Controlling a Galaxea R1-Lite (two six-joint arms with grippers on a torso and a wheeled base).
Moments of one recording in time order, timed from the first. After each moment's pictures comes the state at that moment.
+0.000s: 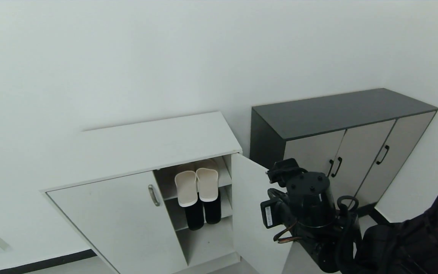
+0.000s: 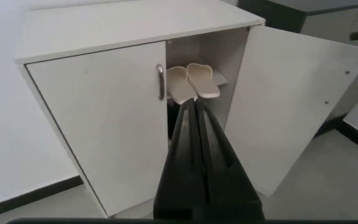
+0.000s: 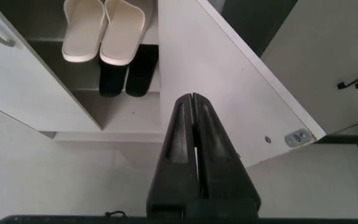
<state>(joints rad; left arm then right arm) 0.00 0.00 0.00 0.00 -0.08 -0.01 0.89 1.93 -0.78 -0.80 -0.56 0.14</state>
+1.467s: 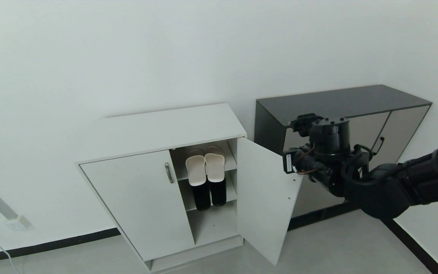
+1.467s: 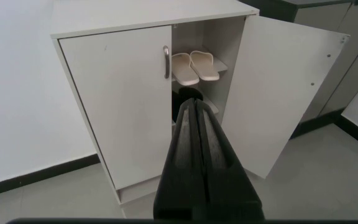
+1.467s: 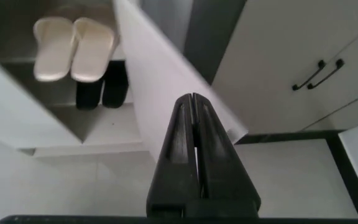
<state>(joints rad) 0.00 0.00 0.00 0.00 -0.07 -0.01 0.60 1.94 -1.09 -0.58 -0.43 0.04</state>
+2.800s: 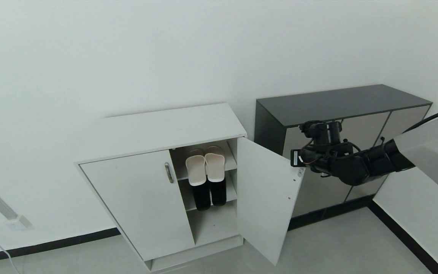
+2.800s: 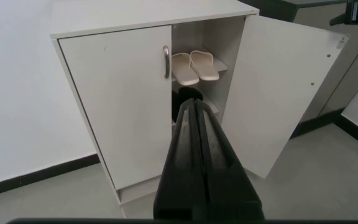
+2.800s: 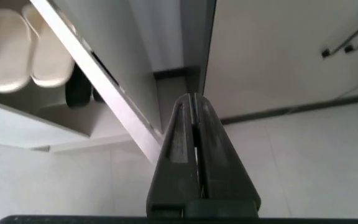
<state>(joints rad) 0.00 0.00 0.00 0.00 -0.08 -0.01 0.37 2.21 -1.39 -0.41 -0.18 0.15</state>
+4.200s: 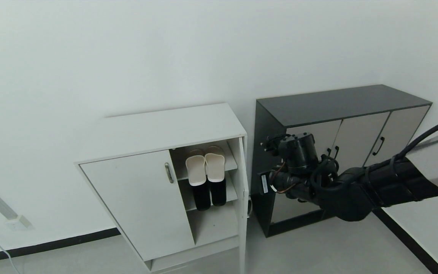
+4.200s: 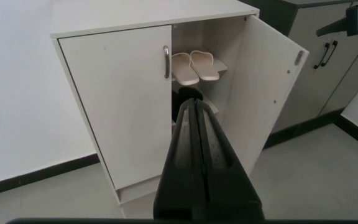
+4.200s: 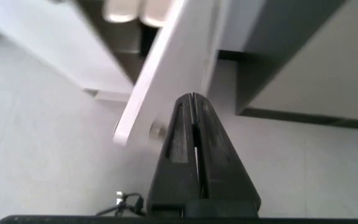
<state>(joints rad) 0.00 0.00 0.00 0.00 -0.08 -0.01 0.68 2.04 -1.17 -0.41 -0.20 0.14</state>
